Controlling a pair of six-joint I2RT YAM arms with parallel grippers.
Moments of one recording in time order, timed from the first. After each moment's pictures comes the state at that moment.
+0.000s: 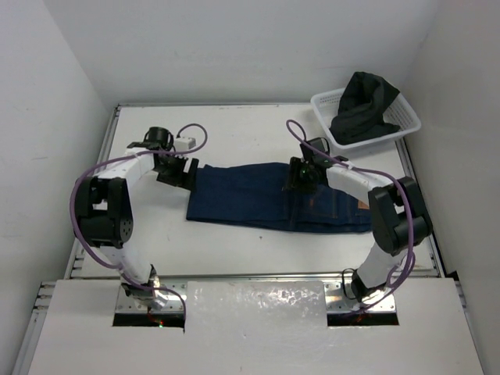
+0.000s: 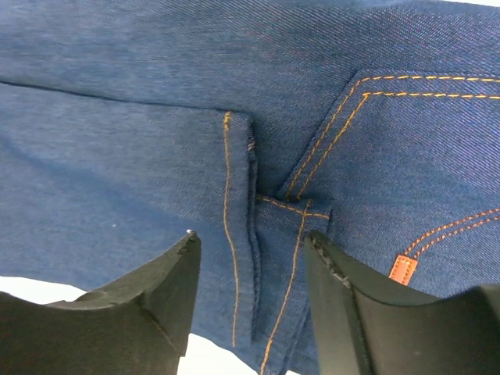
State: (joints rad) left arm -0.04 1.71 1.17 -0.68 0.34 0.24; right arm 0.36 1.71 1.01 -0.32 -0.09 0.54
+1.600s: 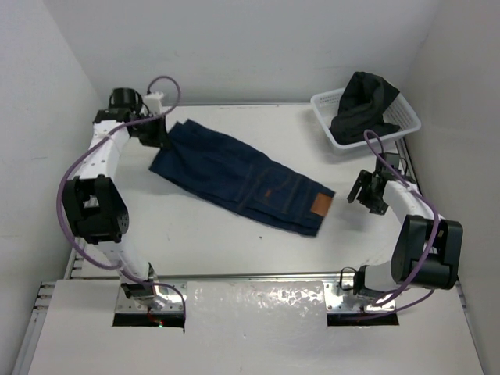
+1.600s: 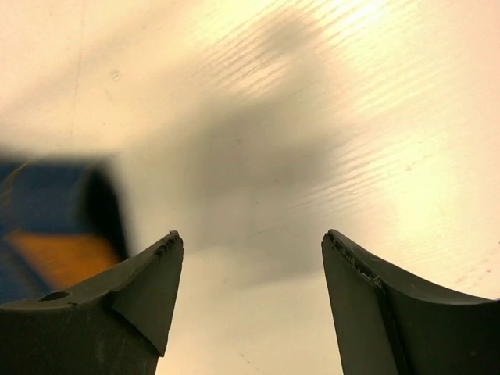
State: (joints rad) left arm 0.10 1.76 1.57 -0.82 0.48 0.23; right arm -0.20 1.41 0.77 -0.49 0.03 0.31
